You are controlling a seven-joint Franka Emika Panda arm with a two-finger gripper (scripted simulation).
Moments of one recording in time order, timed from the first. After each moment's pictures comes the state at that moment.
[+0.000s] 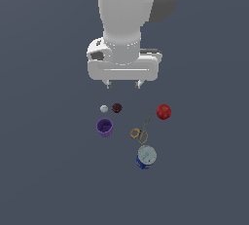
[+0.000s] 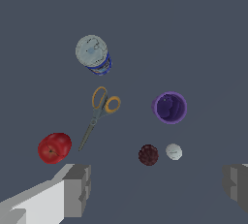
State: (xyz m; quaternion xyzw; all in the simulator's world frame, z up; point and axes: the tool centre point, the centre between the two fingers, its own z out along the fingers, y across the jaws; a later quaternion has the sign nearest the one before) arm 0.002 -0.003 0.306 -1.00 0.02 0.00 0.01
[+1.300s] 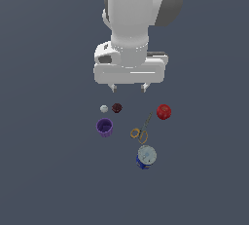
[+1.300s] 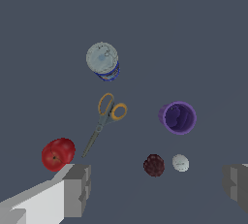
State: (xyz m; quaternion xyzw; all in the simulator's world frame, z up) arm 0.013 0.015 0.301 -1.00 0.00 -0.02 0.01
